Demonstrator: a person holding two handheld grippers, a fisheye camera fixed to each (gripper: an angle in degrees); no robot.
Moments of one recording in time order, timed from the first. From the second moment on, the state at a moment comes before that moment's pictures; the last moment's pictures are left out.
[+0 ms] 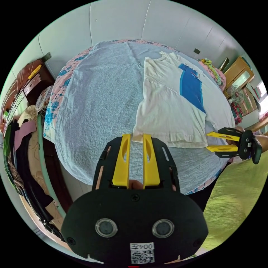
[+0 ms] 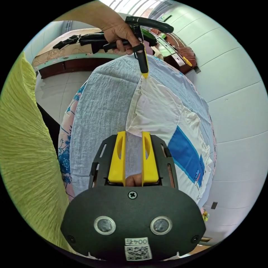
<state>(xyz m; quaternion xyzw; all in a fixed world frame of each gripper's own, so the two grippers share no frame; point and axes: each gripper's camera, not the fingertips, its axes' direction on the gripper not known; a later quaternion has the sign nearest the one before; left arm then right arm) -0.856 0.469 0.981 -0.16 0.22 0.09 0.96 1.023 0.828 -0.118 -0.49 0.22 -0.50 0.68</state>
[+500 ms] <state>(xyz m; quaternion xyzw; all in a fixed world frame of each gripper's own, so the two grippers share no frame) -0.935 0.471 1.047 -0.21 0.33 -0.06 0.92 0.992 0.739 -0.132 -0.47 0.23 -0.44 0.73</state>
